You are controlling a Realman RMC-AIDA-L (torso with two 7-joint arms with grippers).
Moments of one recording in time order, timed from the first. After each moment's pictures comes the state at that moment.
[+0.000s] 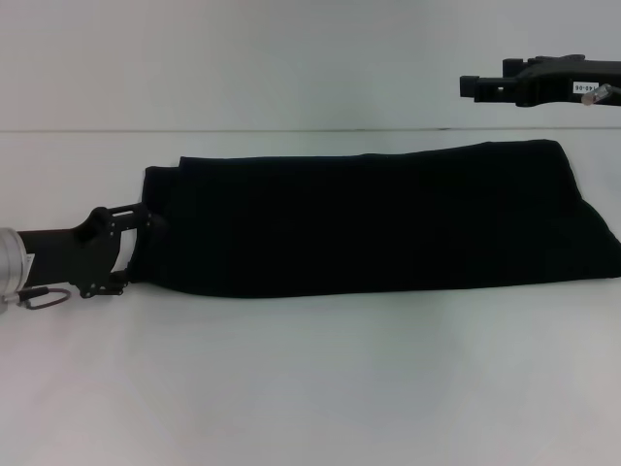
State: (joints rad) left arm -0.70 -1.97 0.24 0.44 2.49 1.17 -2.81; right arm 0.84 1.97 -0.64 -0.65 -2.13 -1.10 1.81
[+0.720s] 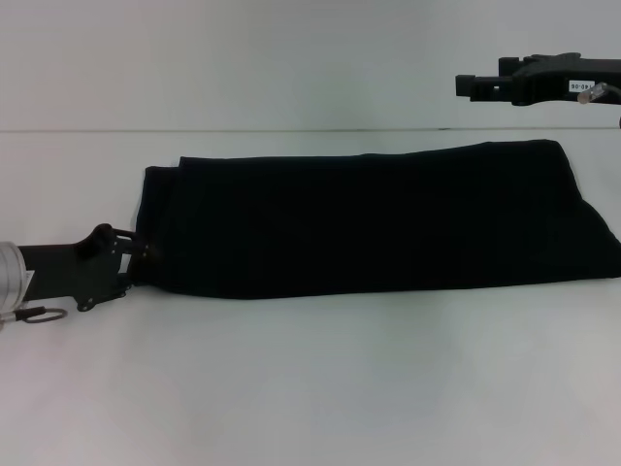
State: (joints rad) left arm -0.68 -1.98 0.26 0.44 2.50 1.19 -2.72; right arm 0.85 1.97 -0.64 -0.65 -2.13 -1.10 1.81
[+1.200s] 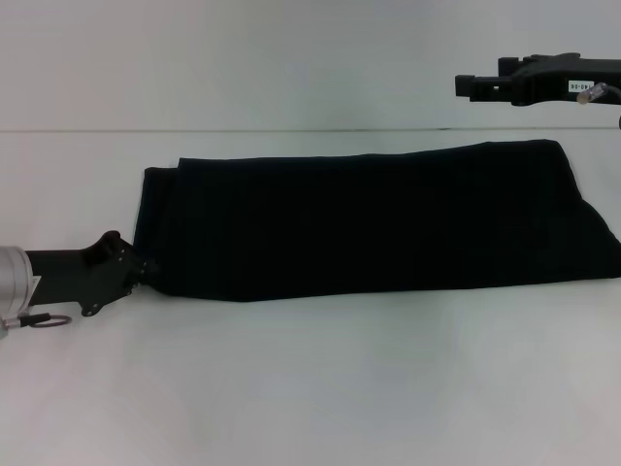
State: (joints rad) left arm -0.69 -1.98 0.29 0.44 2.50 1.19 -2.70; right arm 0.85 1.97 -0.64 -0.65 -2.13 -1.10 1.81
